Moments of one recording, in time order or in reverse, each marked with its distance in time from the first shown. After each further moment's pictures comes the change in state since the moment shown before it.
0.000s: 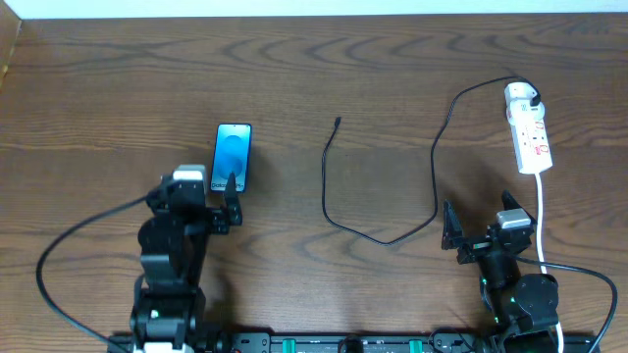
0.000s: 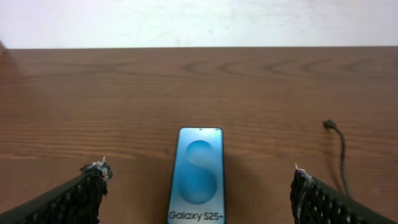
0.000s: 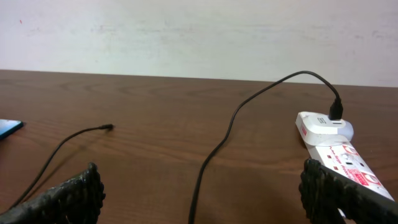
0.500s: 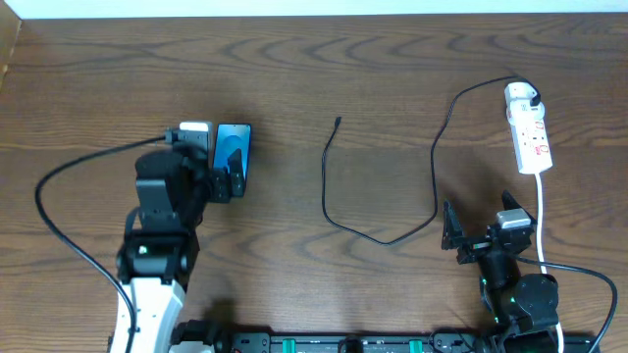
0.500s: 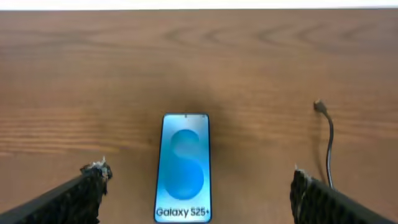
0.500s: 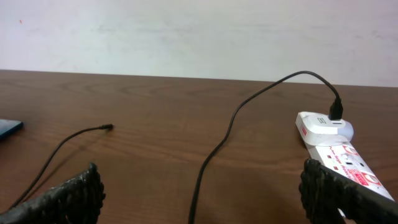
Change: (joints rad) left arm 0.000 0.377 0.345 -0.210 0.060 0.000; right arm 0.000 0.000 0.000 0.000 0.000 0.000
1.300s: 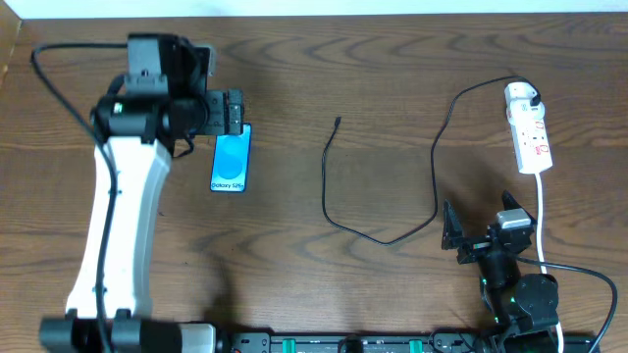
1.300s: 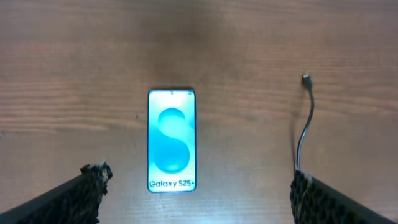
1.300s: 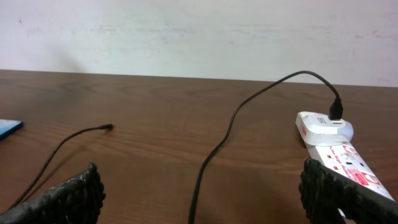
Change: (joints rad) left arm 0.000 0.596 0.837 -0.688 0.053 0.000; right arm 0.000 0.000 0.000 0.000 0.000 0.000
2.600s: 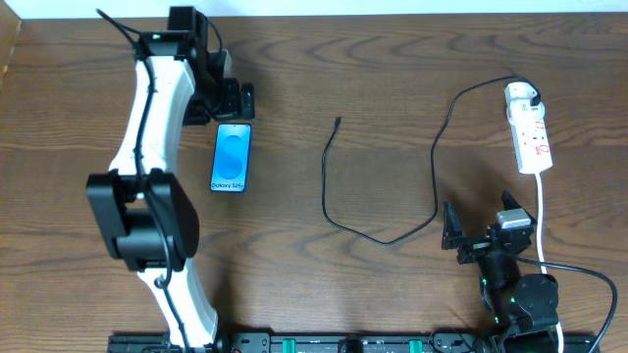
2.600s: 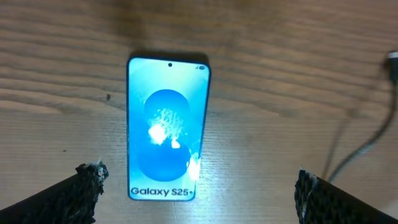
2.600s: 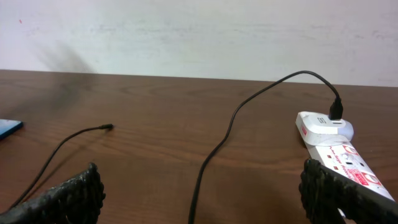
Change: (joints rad) left arm 0.016 0.510 0.315 -0.206 0.013 -0.066; right arm 0.000 0.000 0.000 0.000 0.000 0.000
